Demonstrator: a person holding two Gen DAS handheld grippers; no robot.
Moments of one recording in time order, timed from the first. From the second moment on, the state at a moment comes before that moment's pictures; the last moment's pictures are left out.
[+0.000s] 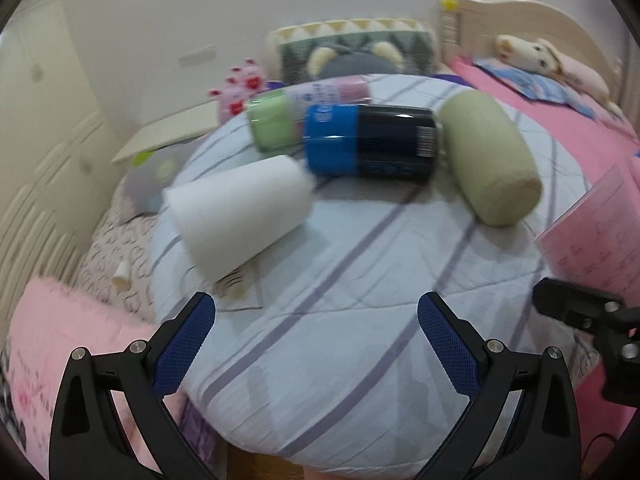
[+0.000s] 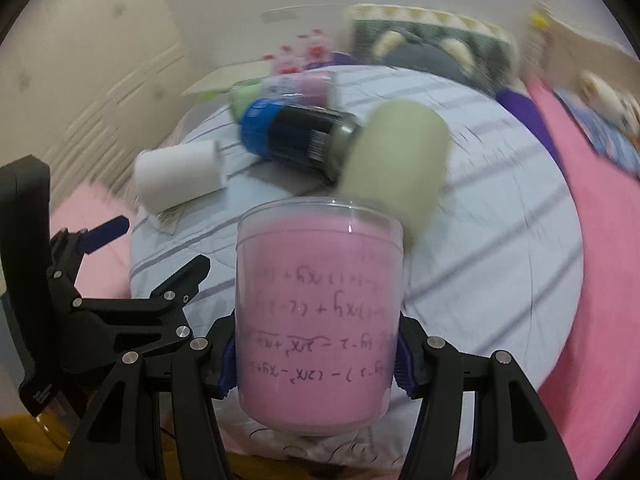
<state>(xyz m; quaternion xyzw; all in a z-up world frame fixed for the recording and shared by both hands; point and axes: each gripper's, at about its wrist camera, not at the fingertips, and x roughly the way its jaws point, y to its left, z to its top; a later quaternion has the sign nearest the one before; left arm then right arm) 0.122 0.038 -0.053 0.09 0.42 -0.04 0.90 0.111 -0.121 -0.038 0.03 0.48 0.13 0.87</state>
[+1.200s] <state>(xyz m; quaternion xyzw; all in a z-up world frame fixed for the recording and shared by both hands) 0.105 0.052 -0.034 0.07 0.40 -0.06 0.91 0.092 -0.135 -0.044 0.12 0.49 0.09 0.86</state>
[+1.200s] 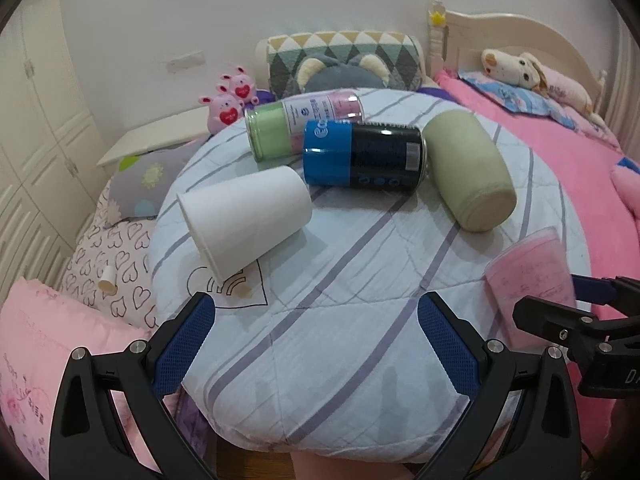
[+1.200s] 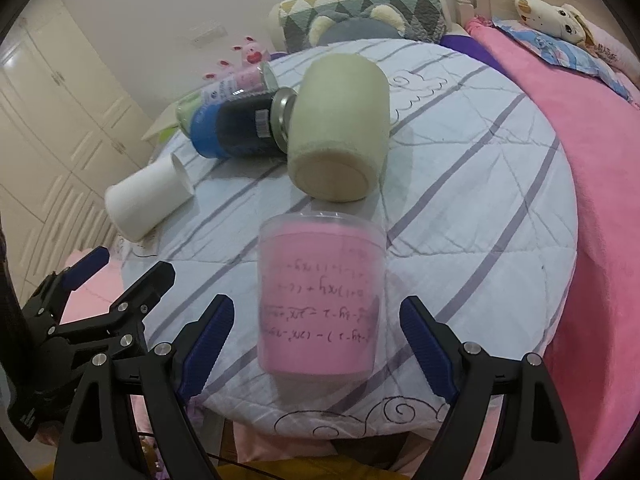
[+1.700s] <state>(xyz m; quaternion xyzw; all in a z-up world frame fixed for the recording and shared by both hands) 0.077 0.000 -0.018 0.07 0.38 -0.05 0.92 0.073 -0.187 -0.028 0.13 0.46 0.08 0.87</state>
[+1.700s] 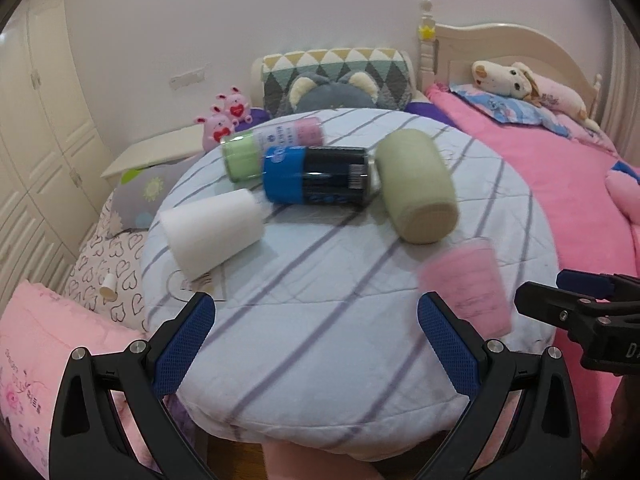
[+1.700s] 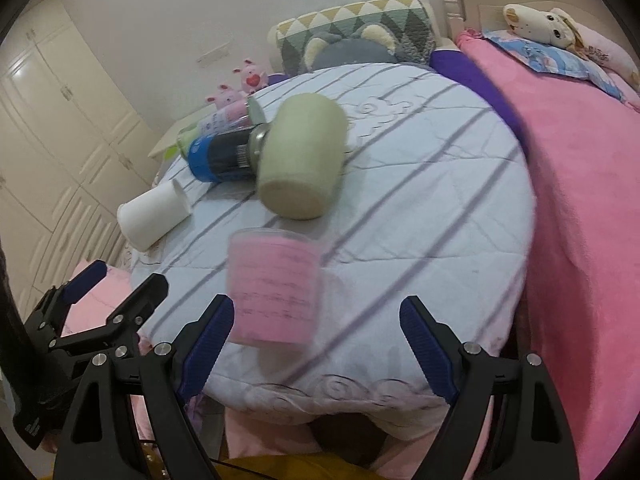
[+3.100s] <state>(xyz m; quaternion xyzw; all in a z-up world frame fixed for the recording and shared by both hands) 0.127 -0.093 -0.058 0.06 0.47 -0.05 0.88 0.112 -0.281 -0.080 0.14 0.52 0.07 0.84</state>
